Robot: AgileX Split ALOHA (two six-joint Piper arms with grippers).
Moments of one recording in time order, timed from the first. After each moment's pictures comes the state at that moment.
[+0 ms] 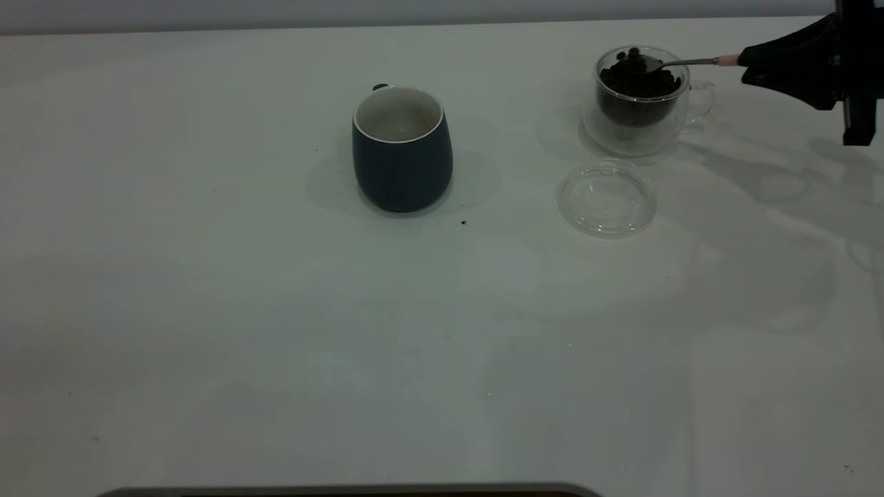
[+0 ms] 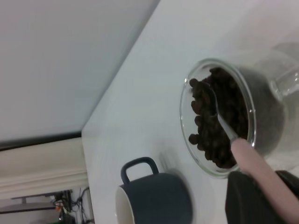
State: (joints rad) left arm -0.02 -0.02 -0.49 -0.06 1.13 0.06; right arm -0.31 2.40 -1.14 1.79 0.99 -1.27
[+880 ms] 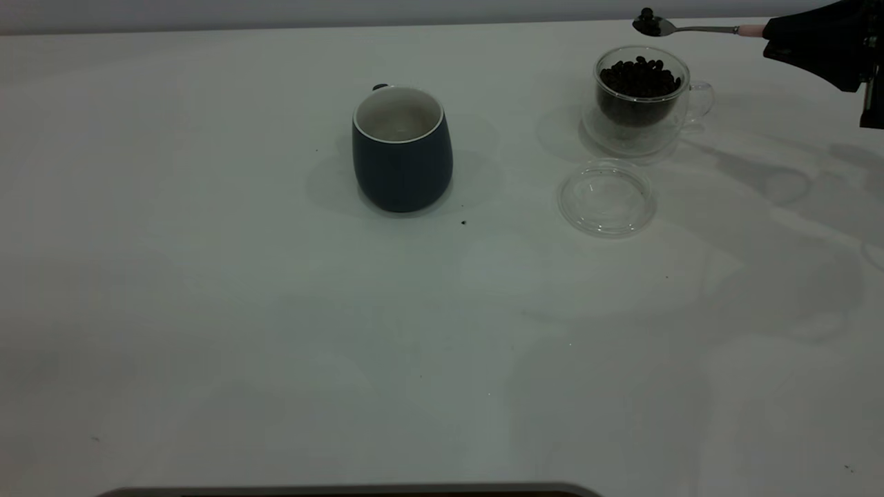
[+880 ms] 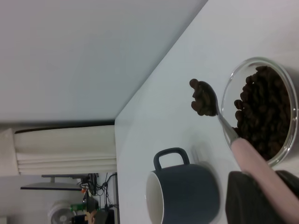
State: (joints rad) left arm -0.02 -0.02 -0.49 -0.06 1.13 0.06; right arm -0.36 2.40 -1.14 1.75 1.13 -1.33
